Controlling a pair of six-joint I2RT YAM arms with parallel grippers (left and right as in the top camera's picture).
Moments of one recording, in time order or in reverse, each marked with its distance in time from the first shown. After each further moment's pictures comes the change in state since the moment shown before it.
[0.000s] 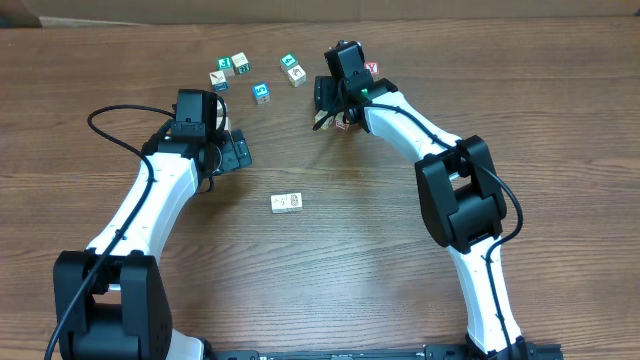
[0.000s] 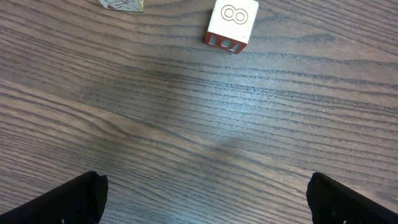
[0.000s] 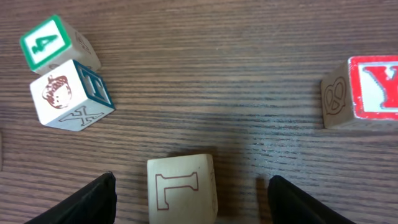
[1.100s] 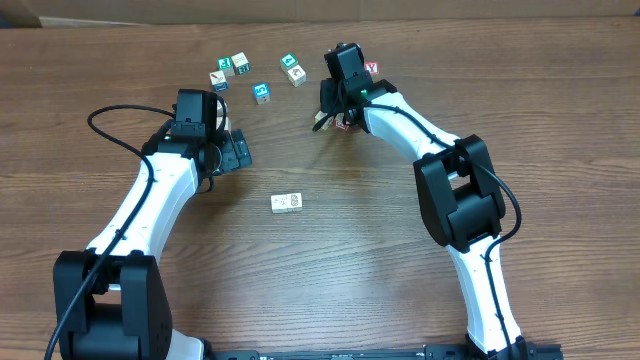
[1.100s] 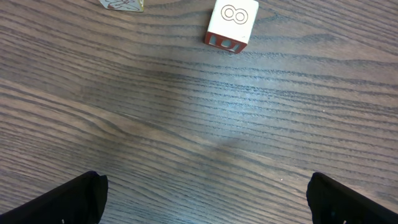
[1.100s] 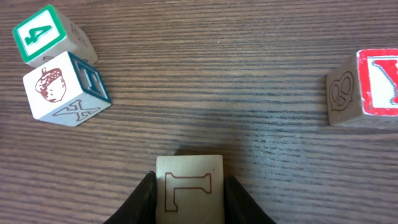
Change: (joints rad) left arm 0.000 0.000 0.000 0.000 0.000 0.000; right arm 0.000 0.000 0.001 -0.007 -0.006 -0.010
